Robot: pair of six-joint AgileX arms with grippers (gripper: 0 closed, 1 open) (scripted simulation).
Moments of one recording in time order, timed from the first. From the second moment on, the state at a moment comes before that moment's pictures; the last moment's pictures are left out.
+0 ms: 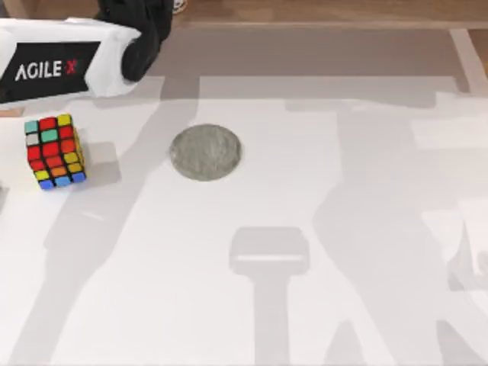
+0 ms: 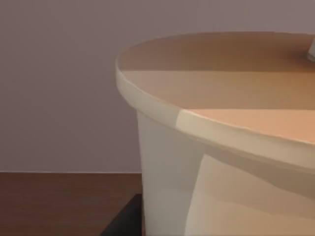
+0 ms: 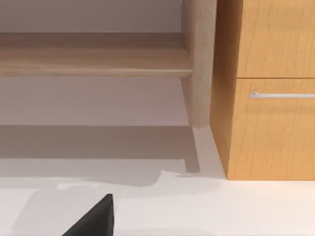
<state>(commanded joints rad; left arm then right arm) -0.39 2.13 1.50 0.64 -0.34 0.00 0.00 0.00 0.00 0.00 0.00 0.00</state>
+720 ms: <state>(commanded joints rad) -0.45 1.87 1.15 0.72 -0.40 0.00 0.00 0.00 0.00 0.00 0.00 0.00</state>
